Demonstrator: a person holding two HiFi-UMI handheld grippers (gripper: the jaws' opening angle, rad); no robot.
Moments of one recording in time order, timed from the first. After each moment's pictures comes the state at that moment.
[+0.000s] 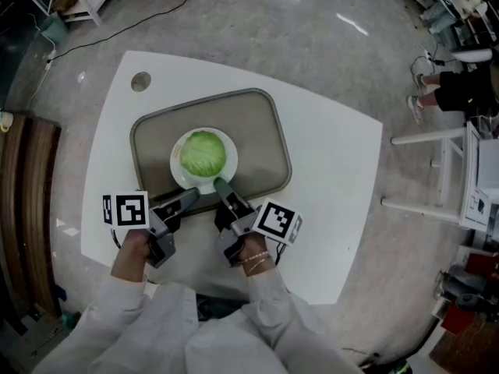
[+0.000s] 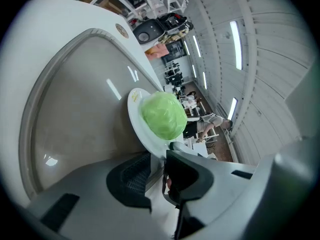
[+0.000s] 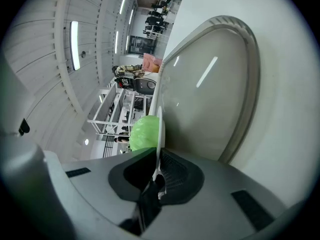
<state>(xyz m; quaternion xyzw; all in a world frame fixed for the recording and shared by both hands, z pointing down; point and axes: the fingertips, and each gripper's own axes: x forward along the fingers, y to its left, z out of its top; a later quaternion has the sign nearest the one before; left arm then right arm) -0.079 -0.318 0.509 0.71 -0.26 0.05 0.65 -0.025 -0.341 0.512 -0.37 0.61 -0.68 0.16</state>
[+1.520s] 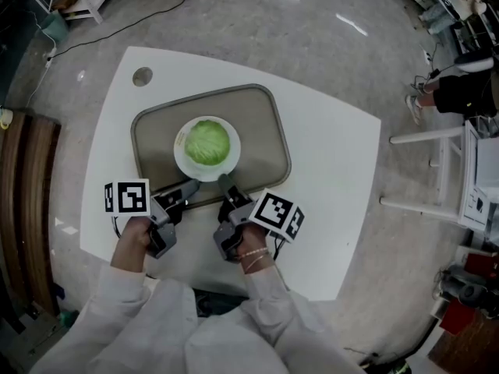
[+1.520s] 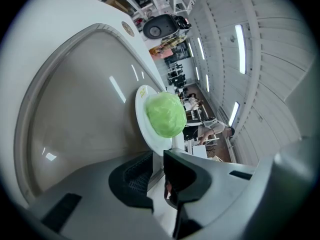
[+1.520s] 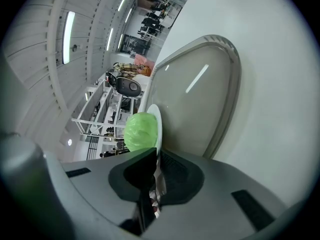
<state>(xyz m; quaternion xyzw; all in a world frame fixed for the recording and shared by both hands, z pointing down) -0.081 -0.321 0.512 0.71 -0.27 0.05 0.65 -0.014 -0.329 0.521 -0.43 0.57 -0.69 0.11</state>
